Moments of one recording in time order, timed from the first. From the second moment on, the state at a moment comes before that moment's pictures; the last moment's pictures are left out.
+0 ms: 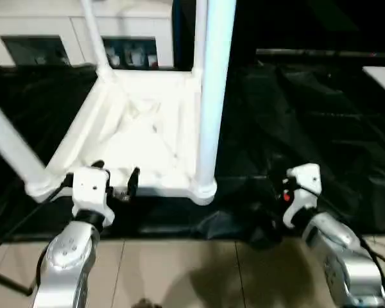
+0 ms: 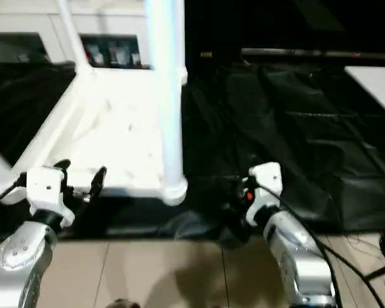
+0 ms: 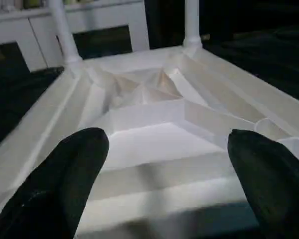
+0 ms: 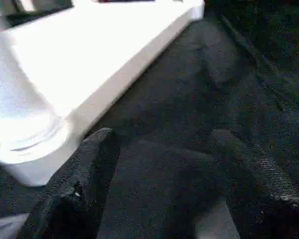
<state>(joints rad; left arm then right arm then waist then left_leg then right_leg) 0.07 0.17 0.09 -0.19 -0.02 0.13 -0.21 -0.08 -0.21 -0.04 -0.04 0.23 0.33 0.46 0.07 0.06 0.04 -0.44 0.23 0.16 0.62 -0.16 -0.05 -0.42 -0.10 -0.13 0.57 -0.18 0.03</state>
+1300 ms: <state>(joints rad) -0.07 0.14 0.07 -0.07 0.03 0.09 -0.11 -0.11 -0.25 -0.03 0.01 0.27 0.26 0.55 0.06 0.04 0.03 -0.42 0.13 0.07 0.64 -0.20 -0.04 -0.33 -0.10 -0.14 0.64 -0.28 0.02</state>
